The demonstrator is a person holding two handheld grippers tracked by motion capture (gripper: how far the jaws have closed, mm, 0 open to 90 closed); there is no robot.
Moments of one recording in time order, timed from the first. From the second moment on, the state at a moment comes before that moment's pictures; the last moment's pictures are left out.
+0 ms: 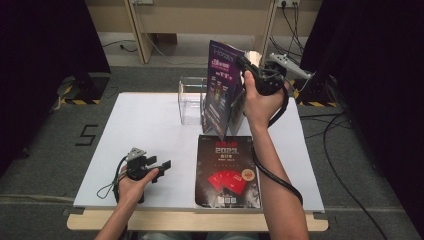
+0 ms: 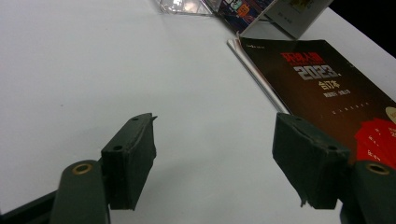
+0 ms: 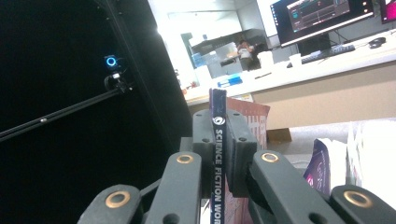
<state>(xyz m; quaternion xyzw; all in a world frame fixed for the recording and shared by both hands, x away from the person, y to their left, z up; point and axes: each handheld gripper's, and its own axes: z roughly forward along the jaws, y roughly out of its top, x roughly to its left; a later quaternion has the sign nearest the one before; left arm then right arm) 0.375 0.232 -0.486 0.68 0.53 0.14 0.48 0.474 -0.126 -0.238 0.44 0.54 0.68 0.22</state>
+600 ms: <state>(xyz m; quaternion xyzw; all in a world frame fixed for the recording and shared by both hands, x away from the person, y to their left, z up) 0.375 0.233 -0.487 0.68 0.53 0.14 0.48 0.505 -0.125 -0.232 0.46 0.52 0.68 0.24</state>
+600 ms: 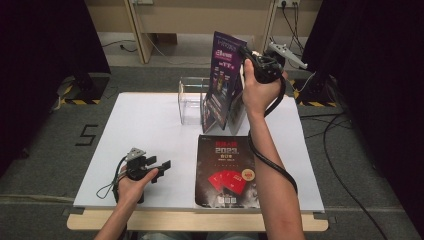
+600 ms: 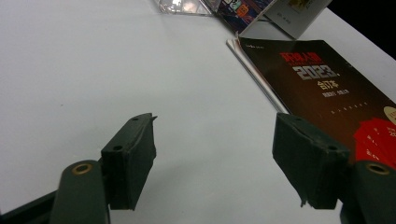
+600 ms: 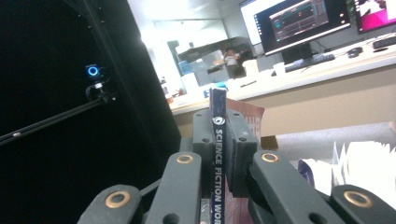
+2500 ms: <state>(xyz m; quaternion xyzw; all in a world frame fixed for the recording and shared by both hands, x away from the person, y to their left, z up) 0.375 0.230 -0.490 0.68 0.53 0.13 0.48 0.519 -0.117 -0.300 0.47 0.58 0.62 0.25</state>
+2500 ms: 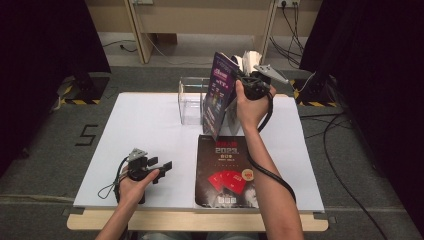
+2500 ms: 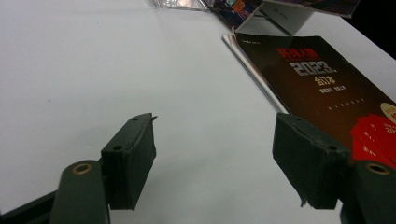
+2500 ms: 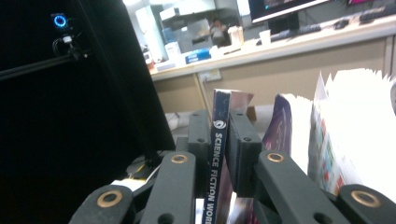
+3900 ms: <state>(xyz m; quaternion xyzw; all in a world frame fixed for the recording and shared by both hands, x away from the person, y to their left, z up) 0.374 0.229 -0.487 0.68 0.53 0.14 0.48 0.499 -0.135 -0.303 0.54 0.61 0.55 0.19</state>
